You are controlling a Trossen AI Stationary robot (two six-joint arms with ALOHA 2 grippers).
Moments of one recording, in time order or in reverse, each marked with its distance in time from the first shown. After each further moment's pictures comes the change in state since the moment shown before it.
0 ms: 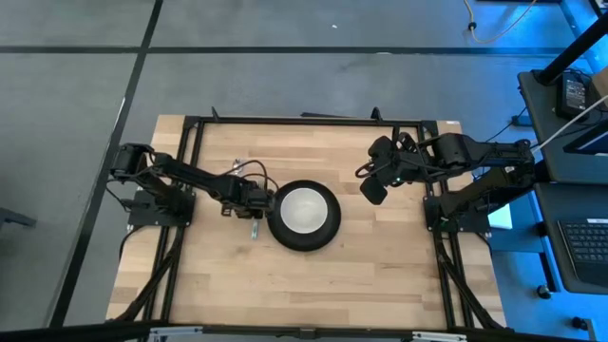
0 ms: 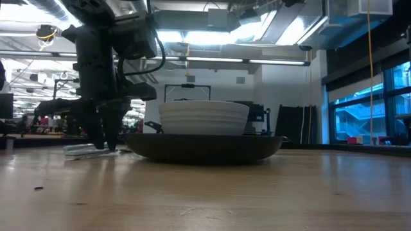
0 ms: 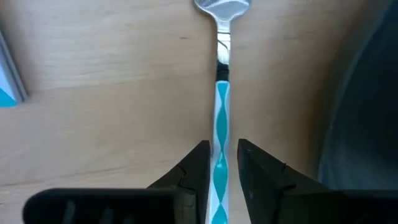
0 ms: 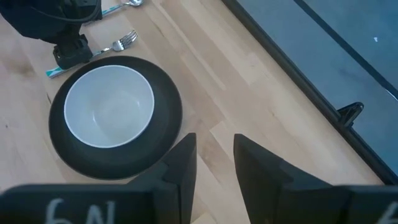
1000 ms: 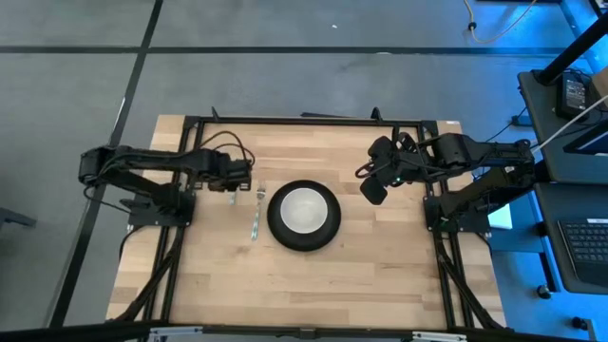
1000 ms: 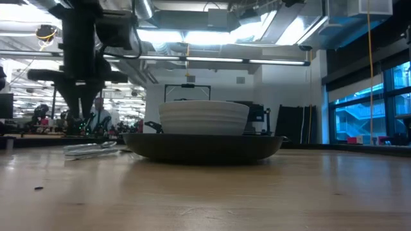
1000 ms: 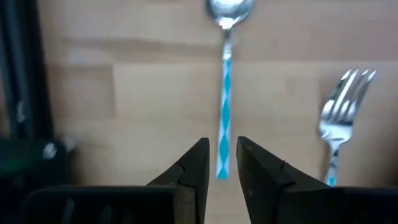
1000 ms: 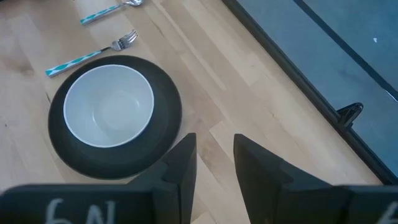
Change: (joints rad) left arm 0.249 -0.313 0.000 -0.470 -0.169 0.200; right arm 0.000 0.000 0.000 0.000 0.000 -0.004
